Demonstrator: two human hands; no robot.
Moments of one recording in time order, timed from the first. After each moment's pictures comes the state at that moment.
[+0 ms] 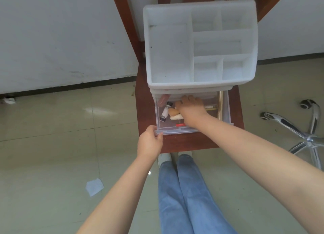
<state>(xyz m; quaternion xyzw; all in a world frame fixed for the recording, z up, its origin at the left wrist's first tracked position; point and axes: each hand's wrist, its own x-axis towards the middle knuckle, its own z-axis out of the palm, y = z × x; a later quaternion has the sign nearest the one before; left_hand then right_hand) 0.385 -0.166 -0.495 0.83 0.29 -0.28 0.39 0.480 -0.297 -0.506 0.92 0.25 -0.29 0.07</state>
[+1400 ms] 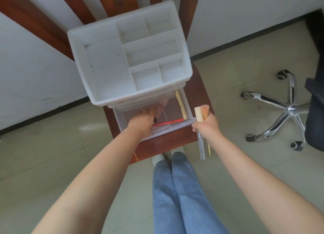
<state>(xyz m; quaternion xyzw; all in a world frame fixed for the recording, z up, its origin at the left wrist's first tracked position) 0.469 -0.231 -0.512 0.90 -0.15 -0.40 0.03 0.421 -0.422 -0.499 0.71 -0.42 -0.25 -0.50</state>
